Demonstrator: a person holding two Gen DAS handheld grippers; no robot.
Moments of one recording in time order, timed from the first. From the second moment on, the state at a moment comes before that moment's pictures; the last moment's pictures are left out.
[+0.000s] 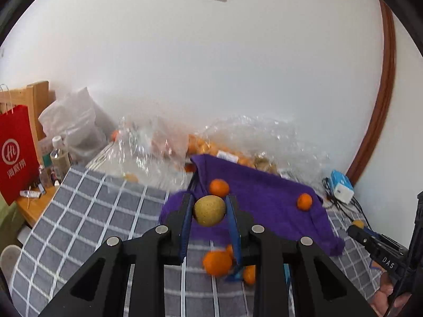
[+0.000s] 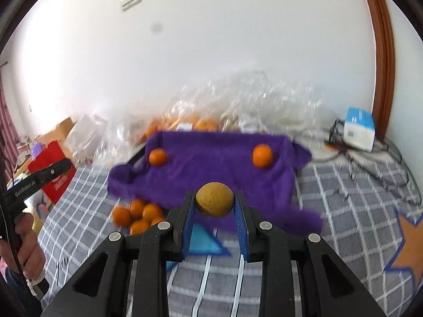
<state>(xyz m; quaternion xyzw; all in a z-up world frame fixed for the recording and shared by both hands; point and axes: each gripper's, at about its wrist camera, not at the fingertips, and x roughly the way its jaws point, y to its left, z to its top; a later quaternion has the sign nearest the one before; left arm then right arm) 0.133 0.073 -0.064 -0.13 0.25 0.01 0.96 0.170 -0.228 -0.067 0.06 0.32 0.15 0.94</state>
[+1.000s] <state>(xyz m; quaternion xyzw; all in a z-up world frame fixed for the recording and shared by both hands) 0.264 0.070 -0.131 -0.15 0.32 0.00 0.93 0.301 -0.252 -0.141 0.11 0.39 0.10 0.91</state>
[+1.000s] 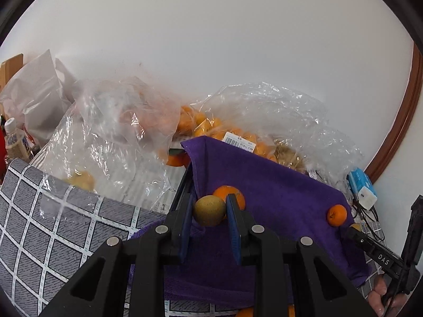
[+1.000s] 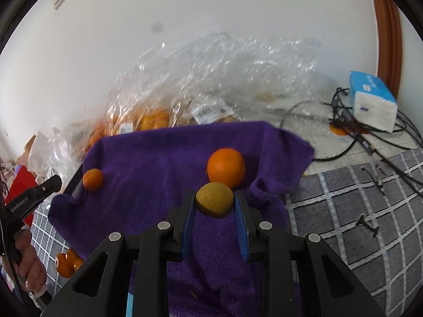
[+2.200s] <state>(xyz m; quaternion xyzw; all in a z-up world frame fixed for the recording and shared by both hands) 0.274 0.050 -0.151 -0.12 0.36 -0.01 0.93 0.288 -0.235 -0.146 0.05 0.37 0.07 0.92</state>
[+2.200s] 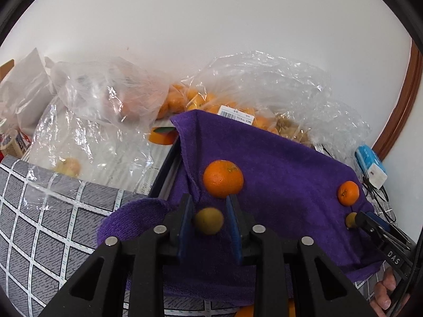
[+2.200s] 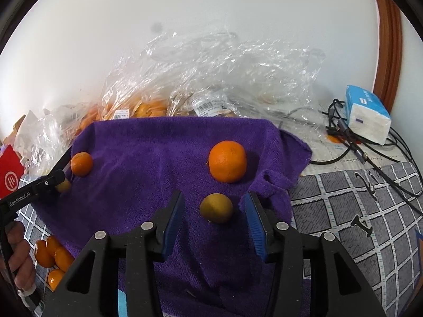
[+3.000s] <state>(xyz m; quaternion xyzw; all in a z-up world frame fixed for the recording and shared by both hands) 0.190 0.026 -0.070 -0.06 0.29 -0.10 0.95 0.192 -0.224 -0.071 0.01 0.35 0.09 0.93</state>
